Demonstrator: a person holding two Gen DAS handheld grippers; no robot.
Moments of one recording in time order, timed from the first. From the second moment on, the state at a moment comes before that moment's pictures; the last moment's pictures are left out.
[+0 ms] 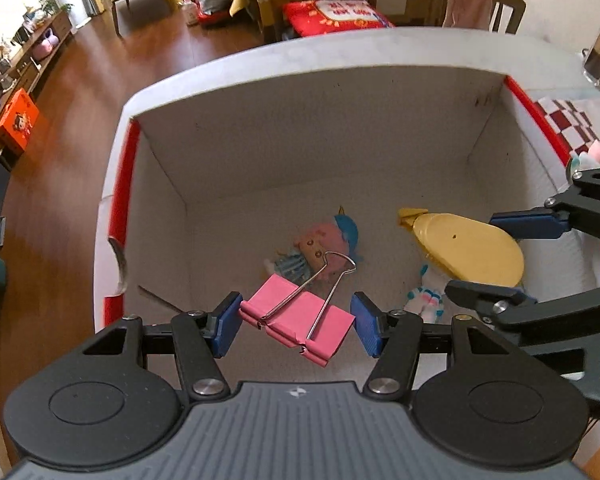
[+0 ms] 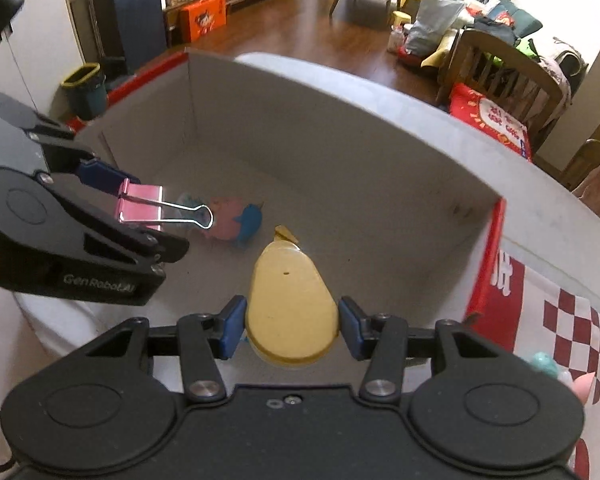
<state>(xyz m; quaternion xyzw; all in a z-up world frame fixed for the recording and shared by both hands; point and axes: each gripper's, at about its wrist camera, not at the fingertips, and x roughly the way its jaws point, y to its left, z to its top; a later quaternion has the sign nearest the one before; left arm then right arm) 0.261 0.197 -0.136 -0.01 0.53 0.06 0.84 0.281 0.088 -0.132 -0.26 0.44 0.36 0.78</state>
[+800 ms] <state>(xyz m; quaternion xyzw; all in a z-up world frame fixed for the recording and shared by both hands) 0.259 0.202 -0.147 -0.04 0.56 0.05 0.83 0.284 0.089 -0.127 -0.27 0.45 0.36 0.77</state>
